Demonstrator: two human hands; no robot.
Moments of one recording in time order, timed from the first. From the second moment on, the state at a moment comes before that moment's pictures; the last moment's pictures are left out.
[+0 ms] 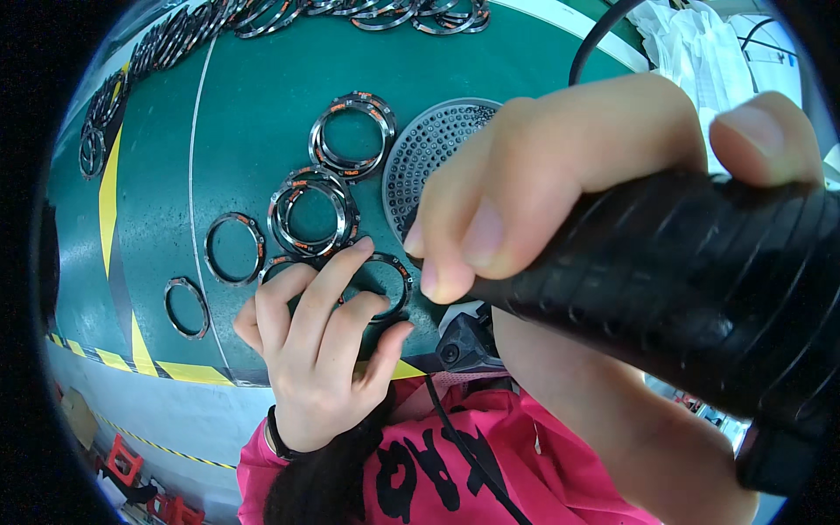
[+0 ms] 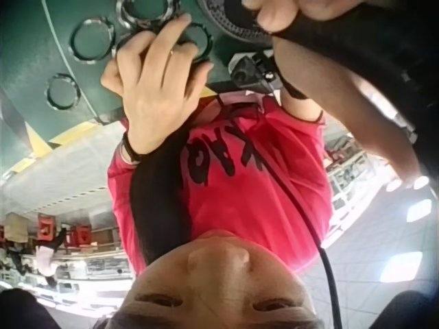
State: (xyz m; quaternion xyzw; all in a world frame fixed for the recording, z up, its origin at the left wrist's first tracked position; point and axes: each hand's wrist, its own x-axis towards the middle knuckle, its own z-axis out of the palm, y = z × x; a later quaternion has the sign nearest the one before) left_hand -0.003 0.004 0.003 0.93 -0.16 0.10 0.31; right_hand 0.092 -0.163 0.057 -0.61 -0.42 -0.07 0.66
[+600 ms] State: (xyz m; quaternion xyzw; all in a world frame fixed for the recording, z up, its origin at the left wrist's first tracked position) left_hand -0.001 -0.002 -0.003 0.93 -0.16 0.11 0.31; right_hand 0.092 -0.204 0.048 -0.56 -0.44 0.12 0.69
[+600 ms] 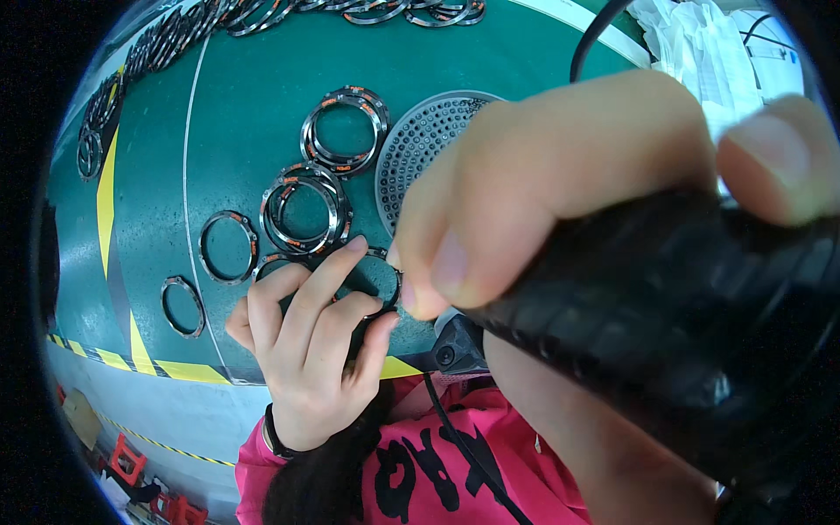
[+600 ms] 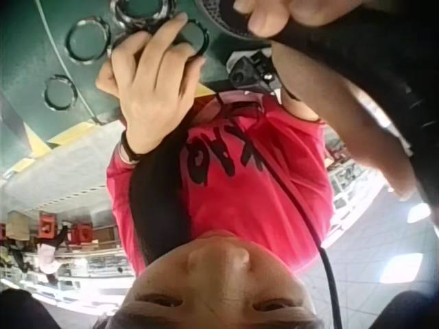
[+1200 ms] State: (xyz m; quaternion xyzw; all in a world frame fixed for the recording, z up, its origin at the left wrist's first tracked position) left_hand 0.001 -0.002 -0.009 0.92 -0.17 0.15 0.31; right_hand 0.122 -0.198 0.042 -0.53 -0.43 0.48 0.55
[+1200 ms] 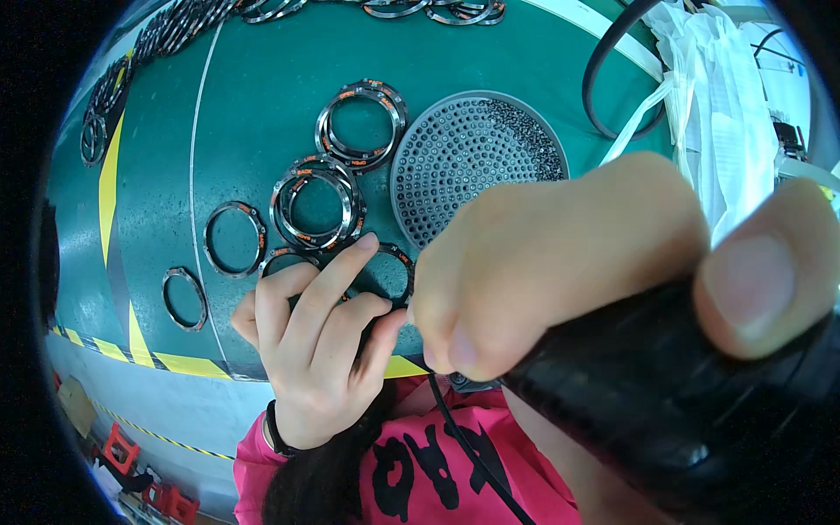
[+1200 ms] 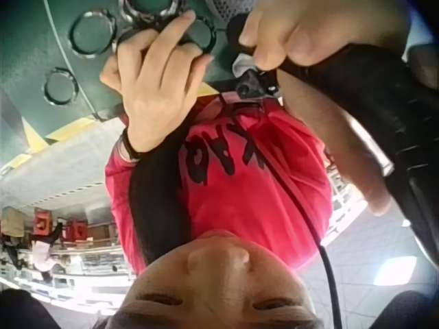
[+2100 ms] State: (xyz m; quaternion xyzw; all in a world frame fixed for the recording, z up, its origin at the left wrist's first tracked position) left_hand 0.027 -0.001 0.021 0.95 -0.04 0.16 0.25; right_hand 0.090 -0.191 0.064 -0.63 -0.35 -0.10 0.68
